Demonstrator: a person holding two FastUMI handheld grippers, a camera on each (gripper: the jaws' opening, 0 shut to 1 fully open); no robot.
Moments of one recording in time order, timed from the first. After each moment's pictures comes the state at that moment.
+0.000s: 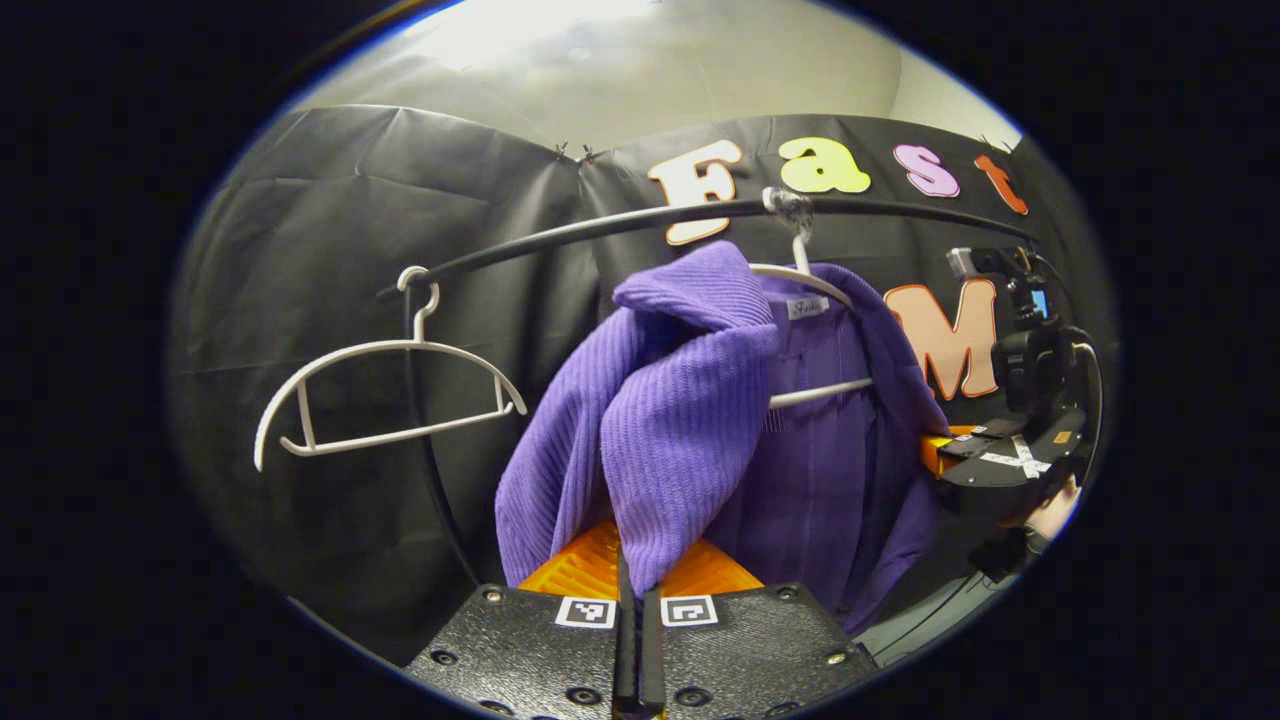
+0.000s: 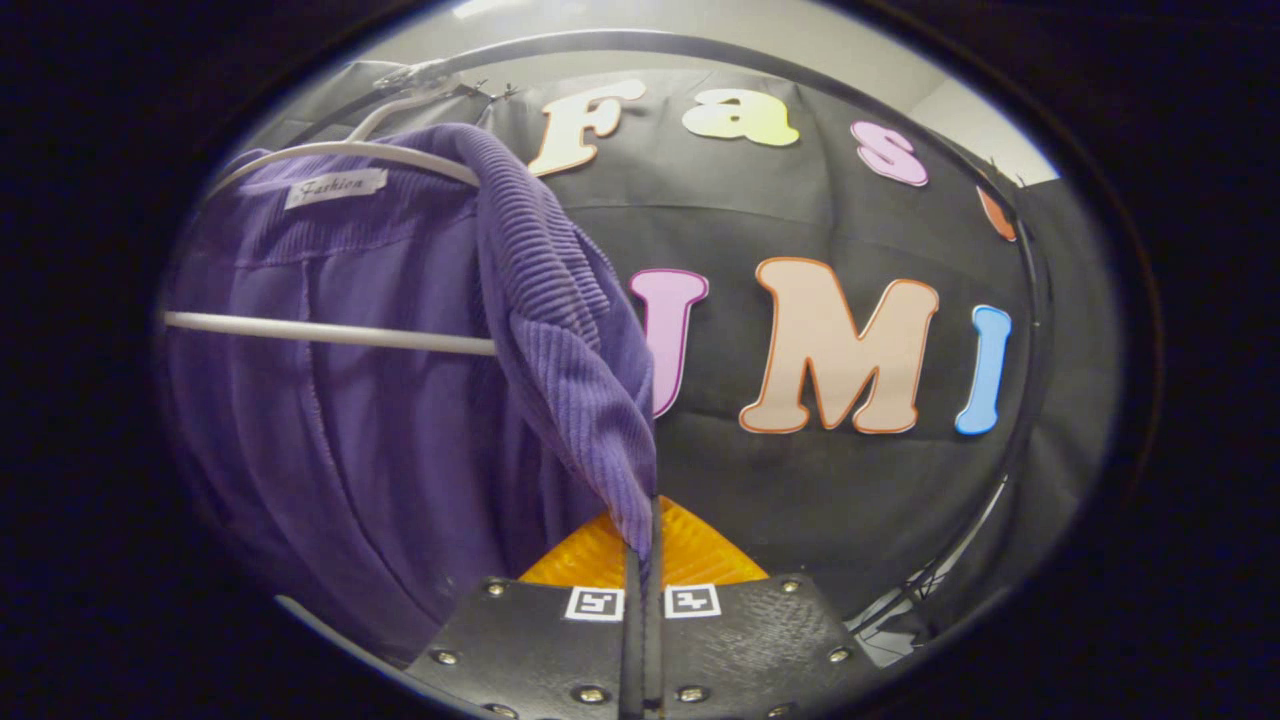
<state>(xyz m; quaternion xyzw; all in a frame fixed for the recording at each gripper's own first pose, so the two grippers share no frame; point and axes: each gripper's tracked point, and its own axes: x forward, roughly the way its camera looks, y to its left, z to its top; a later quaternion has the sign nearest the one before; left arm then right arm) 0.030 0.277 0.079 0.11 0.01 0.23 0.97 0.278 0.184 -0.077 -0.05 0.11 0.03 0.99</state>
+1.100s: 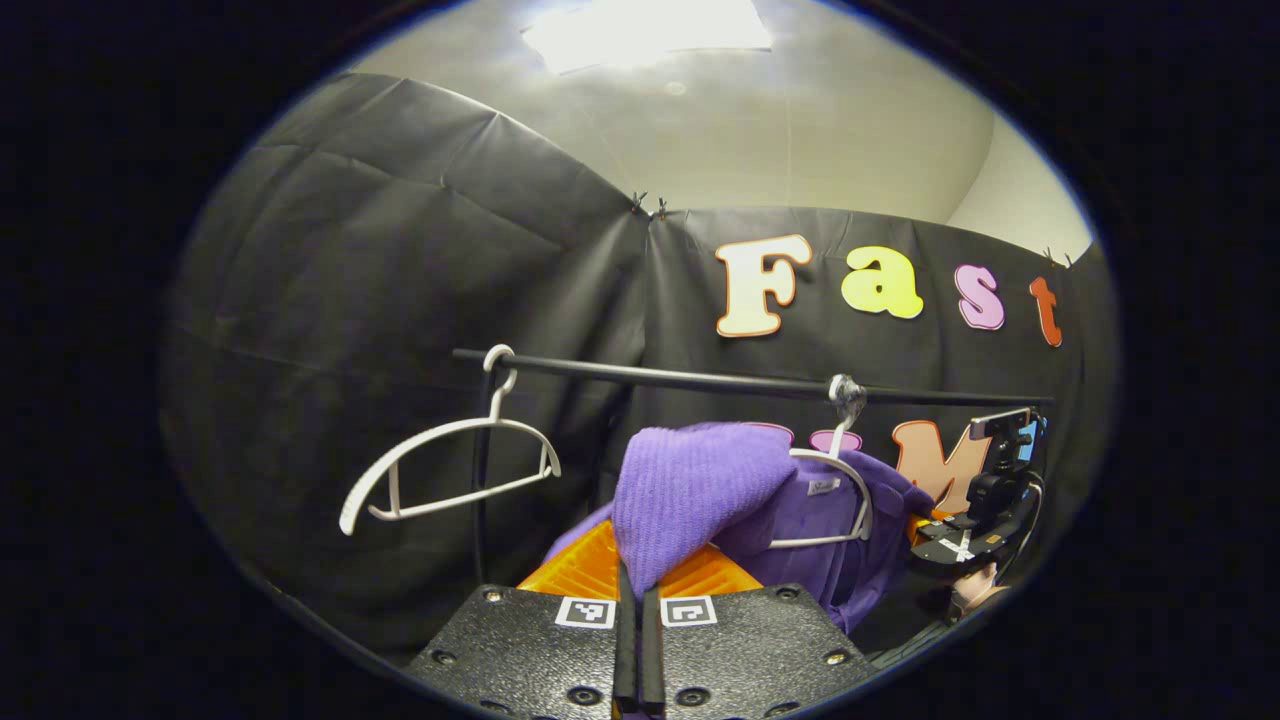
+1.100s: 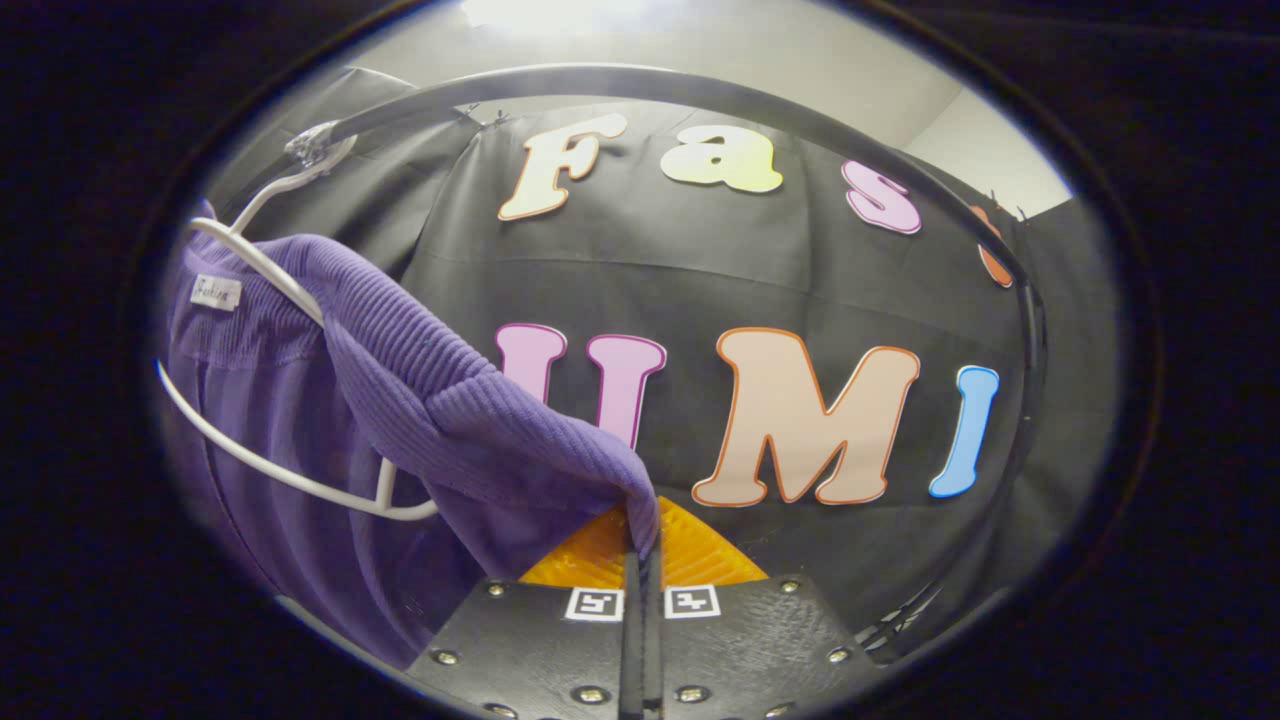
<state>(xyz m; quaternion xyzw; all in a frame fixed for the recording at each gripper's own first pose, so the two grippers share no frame) -0.026 0.282 0.208 0.02 -0.09 0.24 0.97 0.326 0.139 -0.009 -0.07 0.04 0.02 1.00</state>
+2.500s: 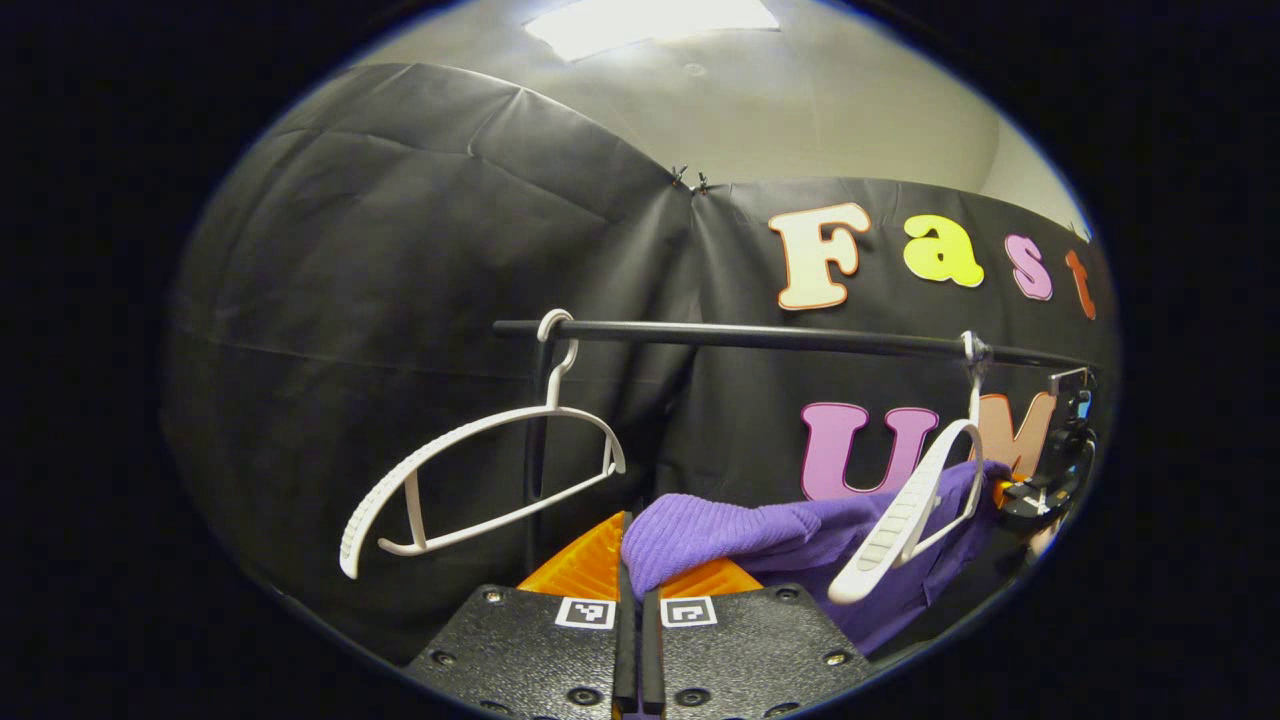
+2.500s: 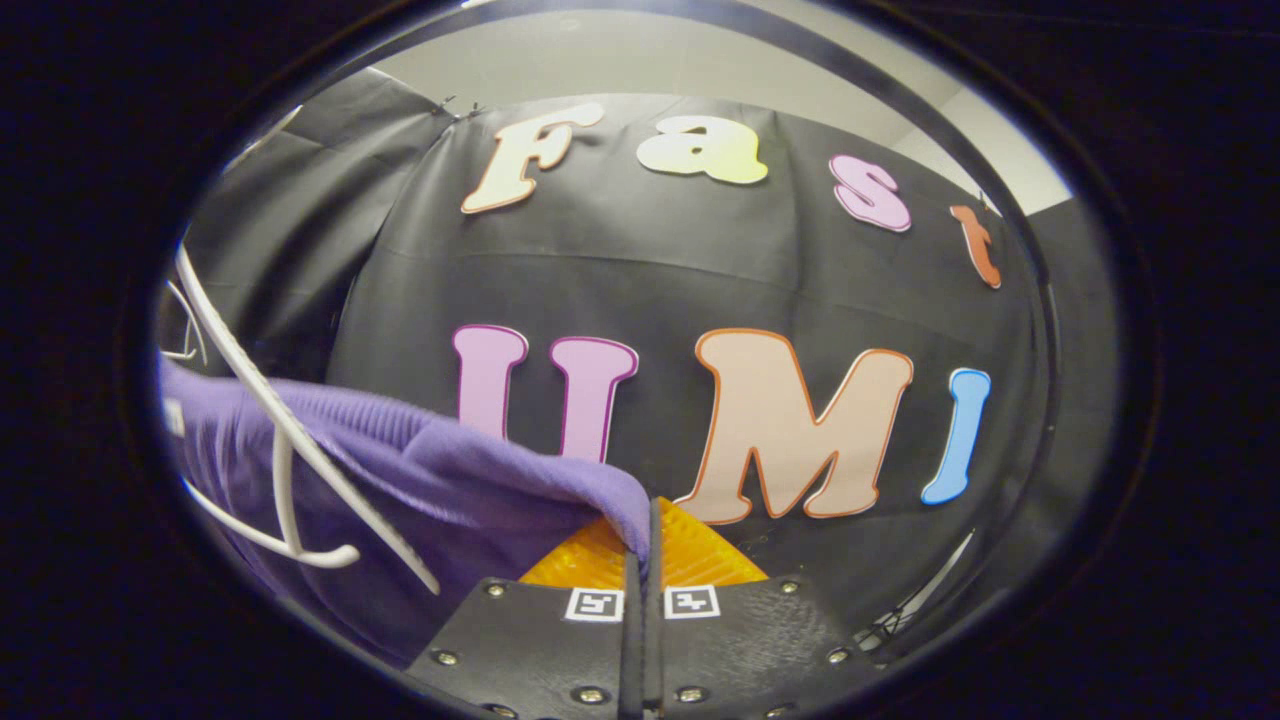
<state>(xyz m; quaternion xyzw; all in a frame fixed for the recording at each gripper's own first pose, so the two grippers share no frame) 0.009 0.384 0.167 0.02 -0.05 0.29 0.96 0.380 0.125 -0.023 -0.06 0.05 -0.02 1.00</state>
